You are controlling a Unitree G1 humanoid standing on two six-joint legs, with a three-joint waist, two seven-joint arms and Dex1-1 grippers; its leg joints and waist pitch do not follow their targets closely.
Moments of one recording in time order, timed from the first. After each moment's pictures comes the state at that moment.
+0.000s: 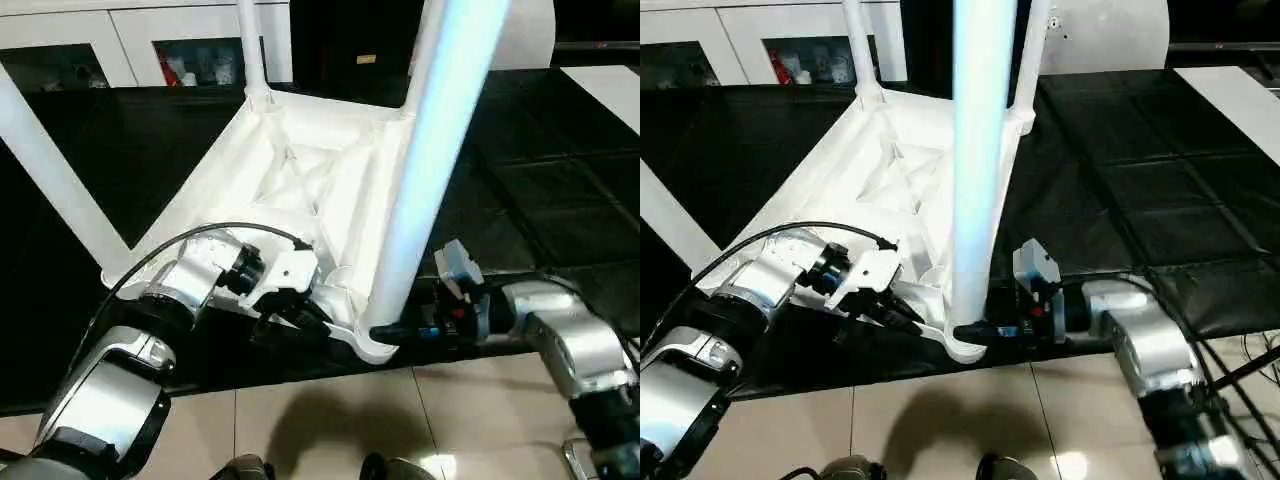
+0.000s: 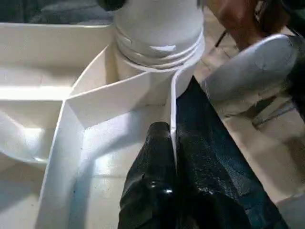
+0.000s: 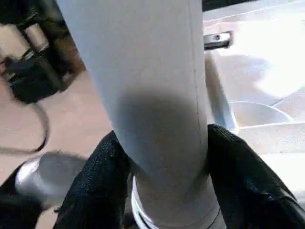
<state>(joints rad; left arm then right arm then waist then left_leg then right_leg) -0.78 0.32 -0.35 0.85 0.05 -0.22 -1.53 -0.30 -0.44 0.13 0.15 0.33 0.31 1.29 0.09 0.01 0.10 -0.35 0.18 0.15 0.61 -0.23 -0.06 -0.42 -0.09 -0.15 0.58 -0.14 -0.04</state>
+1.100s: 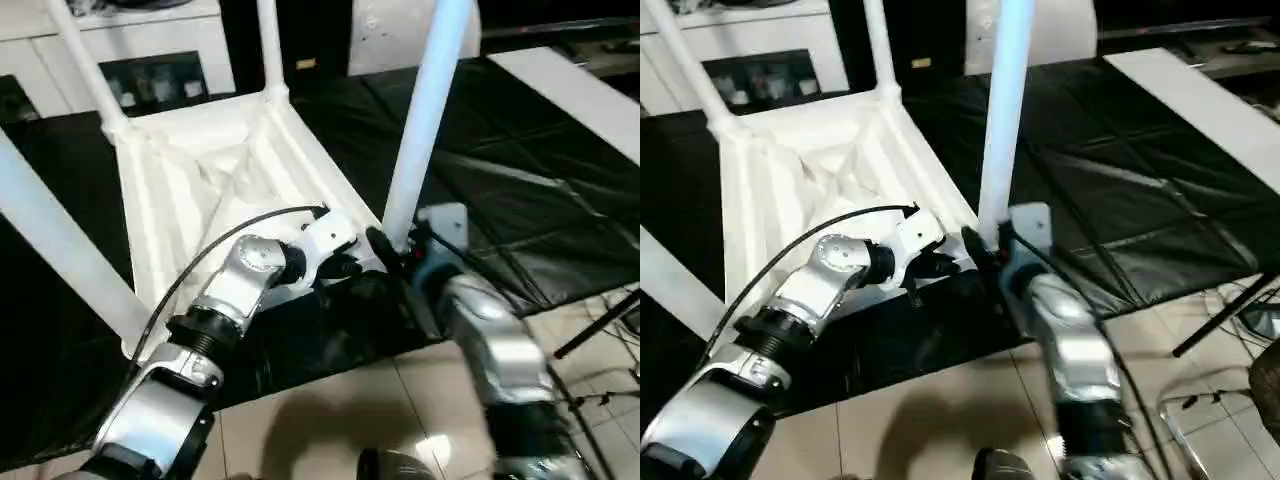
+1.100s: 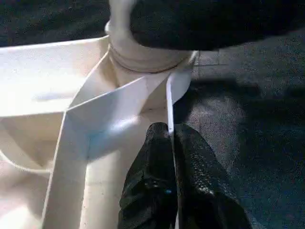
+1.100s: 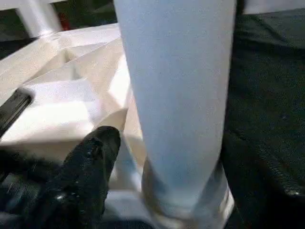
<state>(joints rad) -0.73 0.16 -0.26 0.68 0.15 0.14 -0.91 -0.30 -0.08 -0.03 0.12 0.13 0.33 0.46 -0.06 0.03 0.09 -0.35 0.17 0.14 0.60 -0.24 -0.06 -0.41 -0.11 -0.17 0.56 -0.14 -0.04</state>
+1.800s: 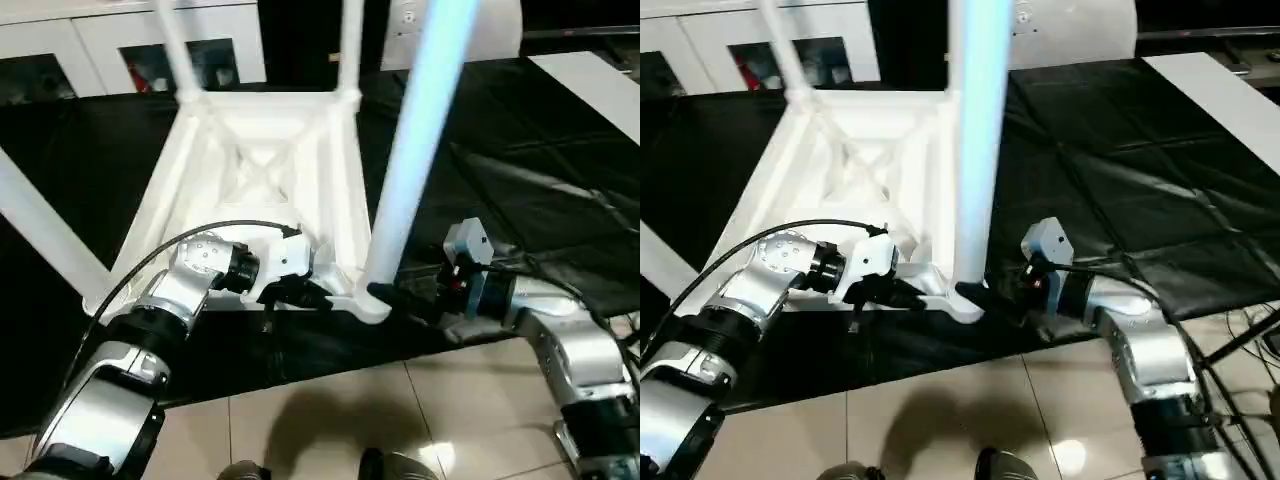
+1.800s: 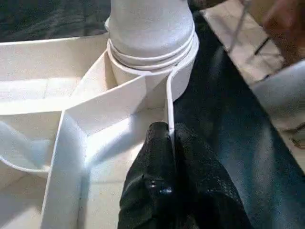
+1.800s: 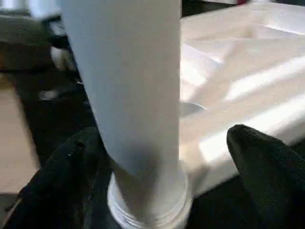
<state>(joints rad) -0.73 0.34 -0.31 0.79 0.06 -0.22 -1.41 -0.32 -0.43 0.06 0.14 0.29 0.26 1.13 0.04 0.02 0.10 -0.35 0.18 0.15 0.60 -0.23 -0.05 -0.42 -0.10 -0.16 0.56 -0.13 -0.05</state>
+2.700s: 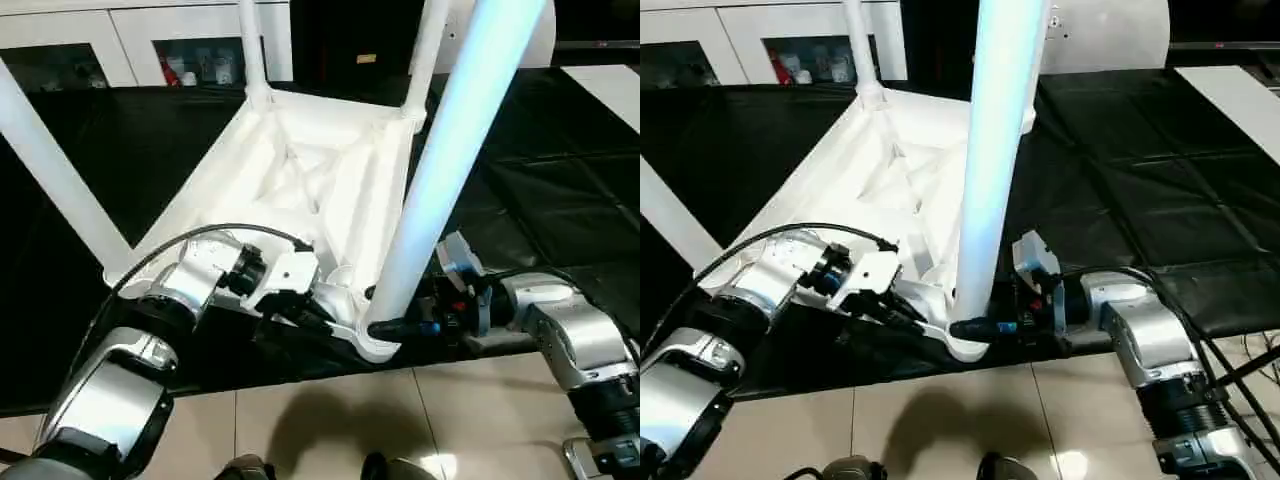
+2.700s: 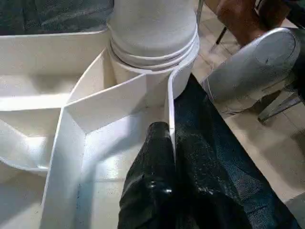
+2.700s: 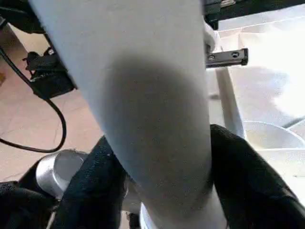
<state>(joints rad) -0.78 0.31 -0.35 0.88 0.06 -0.33 -1.56 -0.39 -0.50 0.16 0.19 0.36 0.31 1.41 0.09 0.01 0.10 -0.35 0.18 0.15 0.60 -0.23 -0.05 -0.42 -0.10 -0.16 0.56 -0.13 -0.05</state>
